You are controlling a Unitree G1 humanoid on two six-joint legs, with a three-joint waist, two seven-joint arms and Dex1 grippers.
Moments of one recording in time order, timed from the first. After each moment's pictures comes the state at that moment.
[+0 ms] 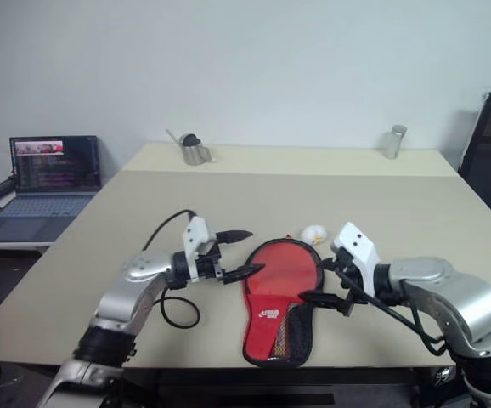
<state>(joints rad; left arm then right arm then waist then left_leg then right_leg) -0.59 0.45 -0.12 0.22 -0.27 0.15 -1.07 -0.49 -0.73 0.02 -0.53 0.60 1.16 0.77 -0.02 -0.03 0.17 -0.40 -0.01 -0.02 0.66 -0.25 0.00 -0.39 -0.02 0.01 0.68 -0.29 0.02</state>
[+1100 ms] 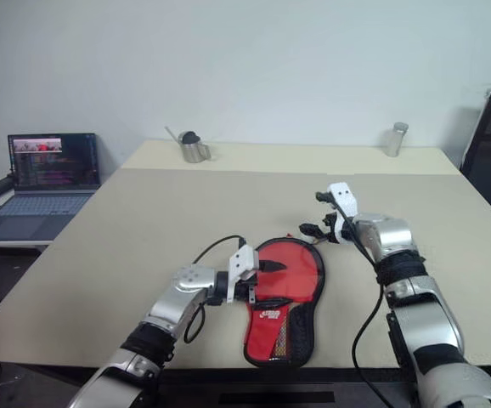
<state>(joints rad) -0.61 0.30 -0.25 0.46 -0.12 -0.02 -1.12 -1.08 -0.36 0.07 0.81 0.26 0.68 0.61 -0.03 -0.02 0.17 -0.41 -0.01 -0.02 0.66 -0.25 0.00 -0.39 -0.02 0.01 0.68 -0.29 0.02</state>
